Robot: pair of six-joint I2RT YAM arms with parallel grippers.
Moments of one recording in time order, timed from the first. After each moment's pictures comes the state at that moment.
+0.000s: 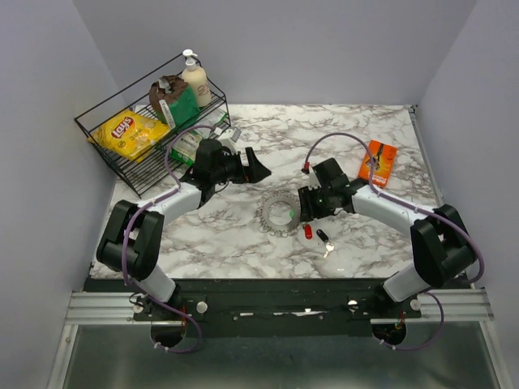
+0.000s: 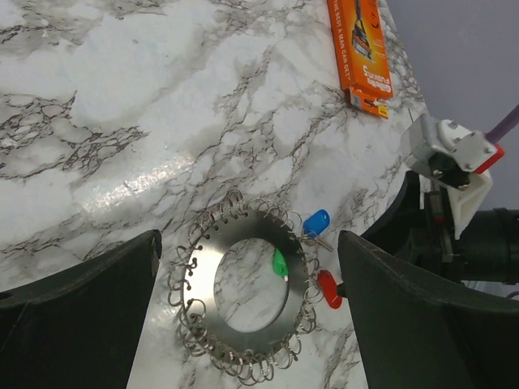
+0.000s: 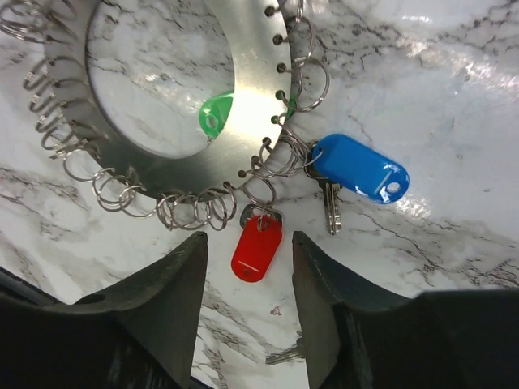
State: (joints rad) left arm -0.39 1.59 0.90 0.31 0.47 -0.54; right arm 0.54 1.55 0.91 -0.43 -0.18 0.20
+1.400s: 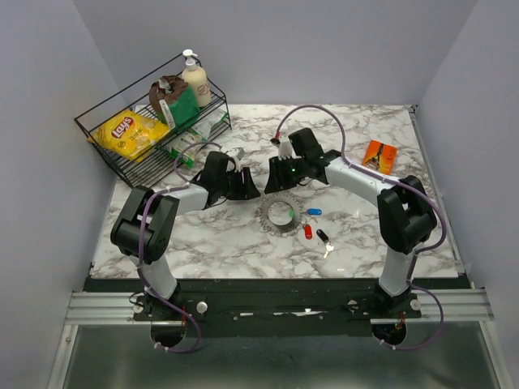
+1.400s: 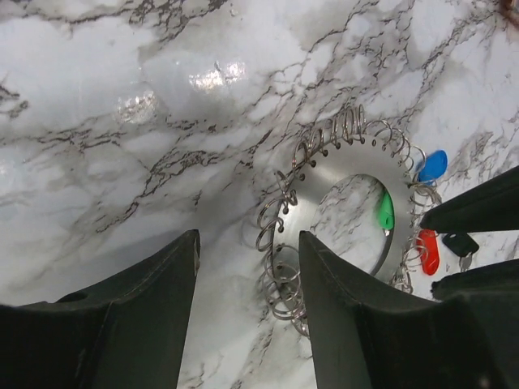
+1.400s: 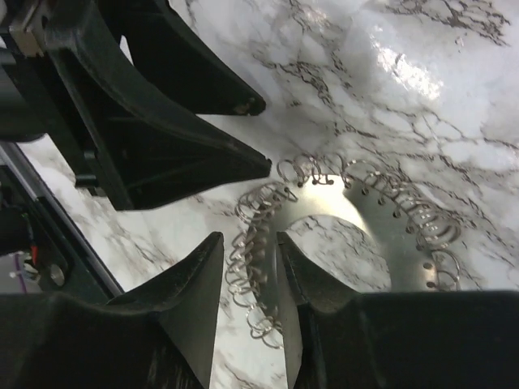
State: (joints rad) left arm -0.39 1.74 0.86 0.18 0.42 -0.44; right arm 0.58 1.85 1.33 -0.34 -0.48 0.23
